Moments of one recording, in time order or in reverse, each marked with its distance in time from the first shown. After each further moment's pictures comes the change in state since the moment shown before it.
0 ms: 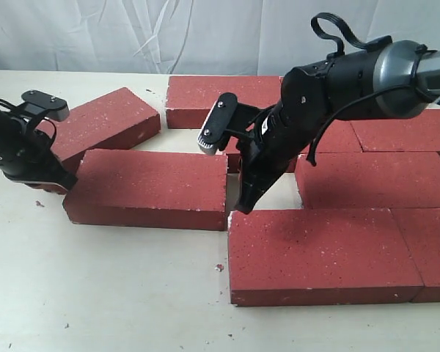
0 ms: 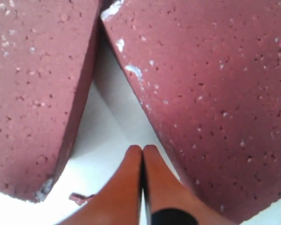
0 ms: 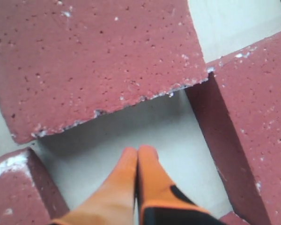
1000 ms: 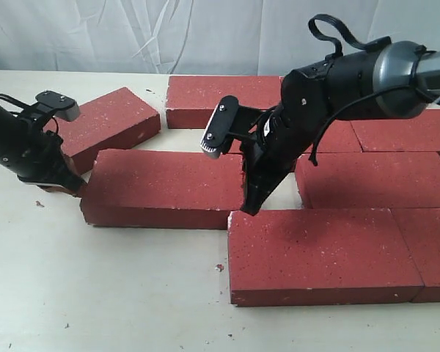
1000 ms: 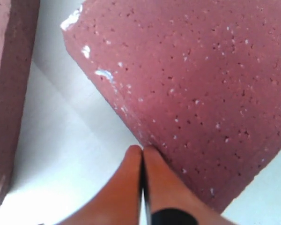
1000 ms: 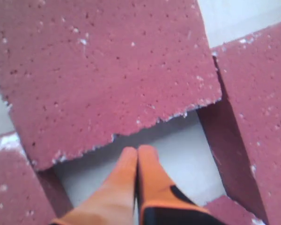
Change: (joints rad) left arm 0.000 0.006 0.000 -0.182 0.116 0.230; right arm 0.000 -0.007 0.000 -0.064 0.030 0.025
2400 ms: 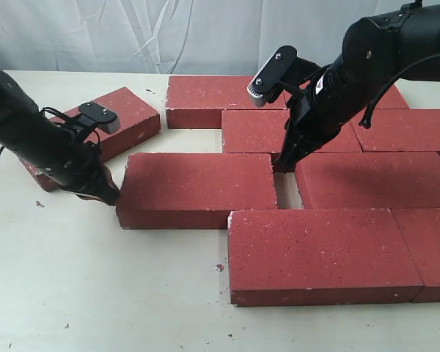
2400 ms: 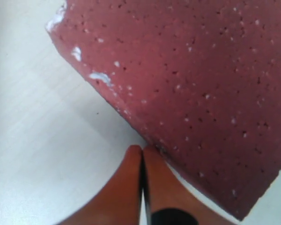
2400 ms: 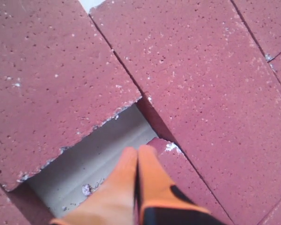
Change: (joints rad) left arm -0.143 0.062 -0.013 -0.047 -0.074 0.011; right arm -0.150 -0.117 0.000 -0.023 0.051 0.114
